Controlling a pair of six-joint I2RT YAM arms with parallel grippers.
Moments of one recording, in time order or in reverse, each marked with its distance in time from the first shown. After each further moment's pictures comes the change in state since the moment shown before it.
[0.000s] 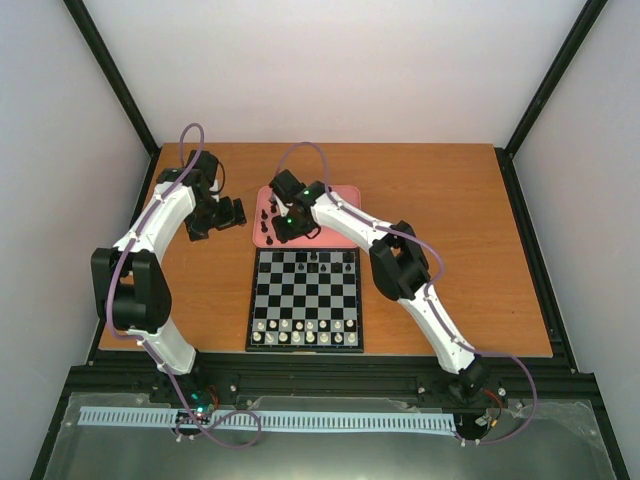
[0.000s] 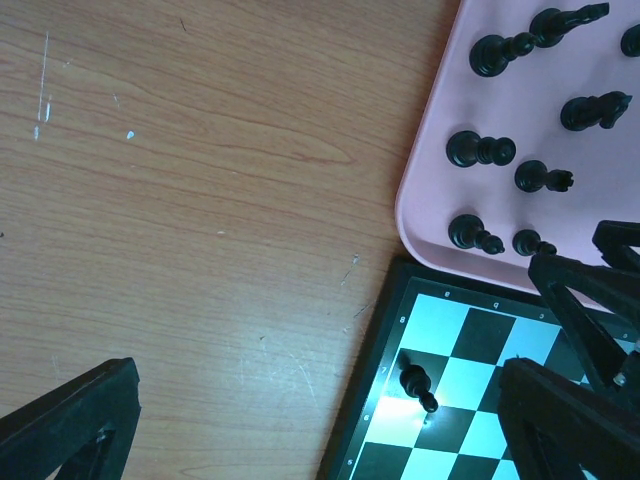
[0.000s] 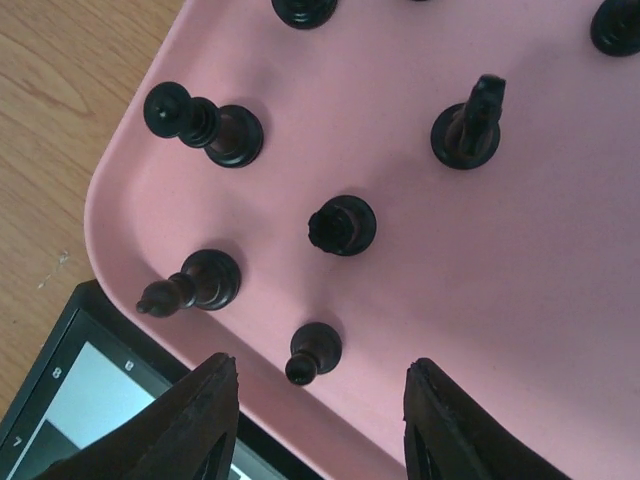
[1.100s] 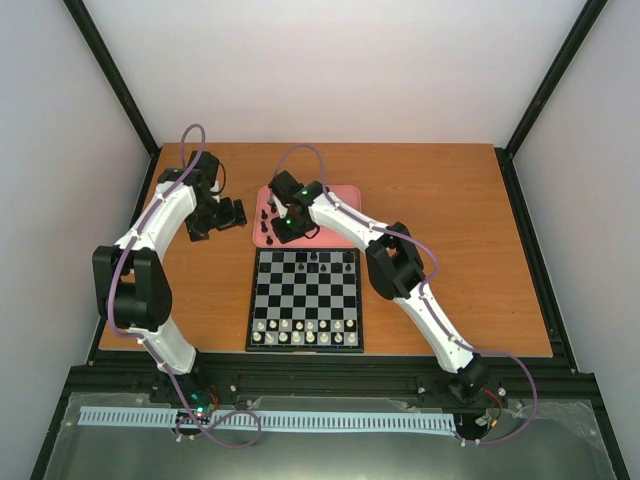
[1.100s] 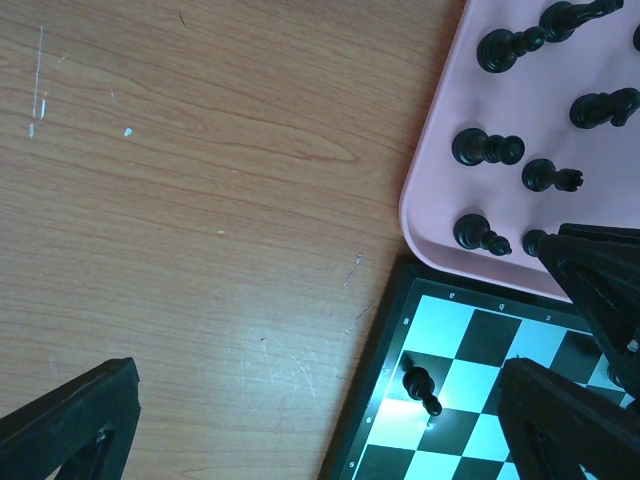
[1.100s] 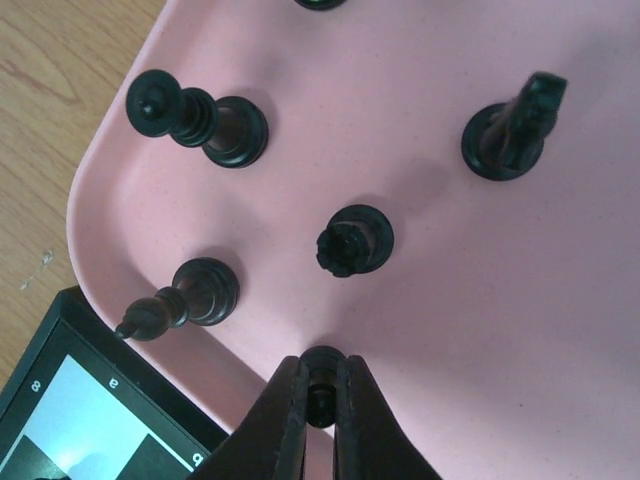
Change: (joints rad) left arm 0.000 0.013 0.000 0.000 0.000 0.000; right arm -0.006 0.076 0.088 -0.047 -0.035 -0.027
